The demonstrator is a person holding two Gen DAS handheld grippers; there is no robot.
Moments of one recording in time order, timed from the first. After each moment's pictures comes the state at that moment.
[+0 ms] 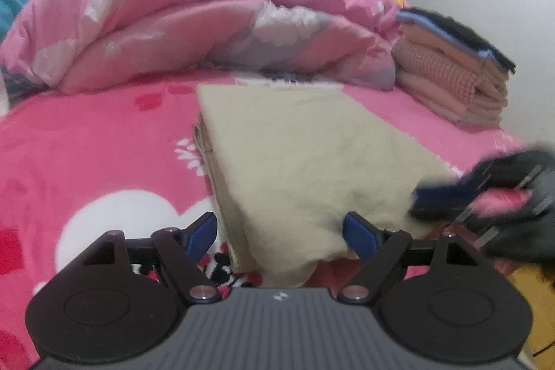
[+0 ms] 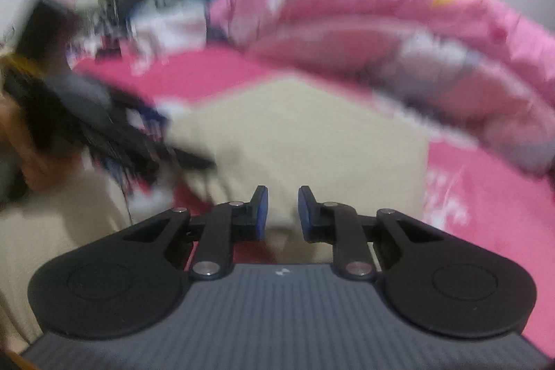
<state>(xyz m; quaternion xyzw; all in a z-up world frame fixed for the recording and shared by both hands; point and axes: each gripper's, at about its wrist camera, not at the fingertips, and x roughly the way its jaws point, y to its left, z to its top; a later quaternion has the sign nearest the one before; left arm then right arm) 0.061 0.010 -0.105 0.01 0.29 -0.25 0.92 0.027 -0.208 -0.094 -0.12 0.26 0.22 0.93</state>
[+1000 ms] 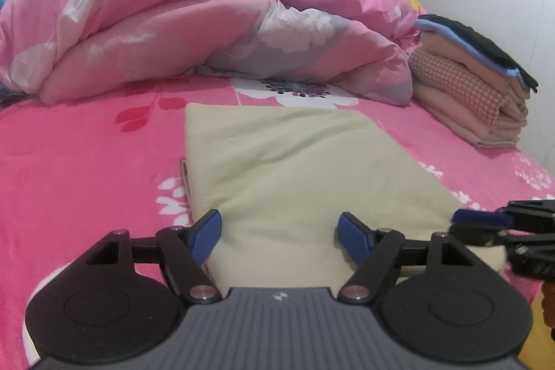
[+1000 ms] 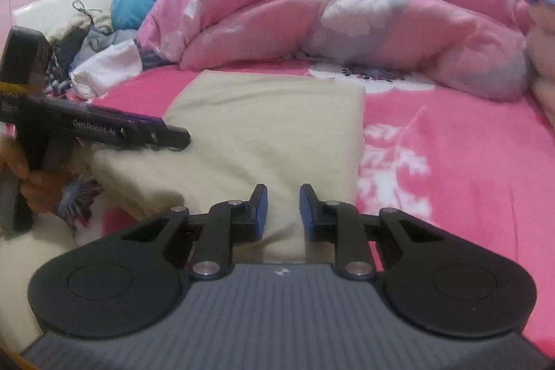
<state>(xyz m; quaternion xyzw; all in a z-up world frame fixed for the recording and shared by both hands) 0.137 -0.022 -0.108 0.01 0.31 -0.24 0.92 0.050 -0.278 -0.094 0.04 0.24 0.16 0.96</state>
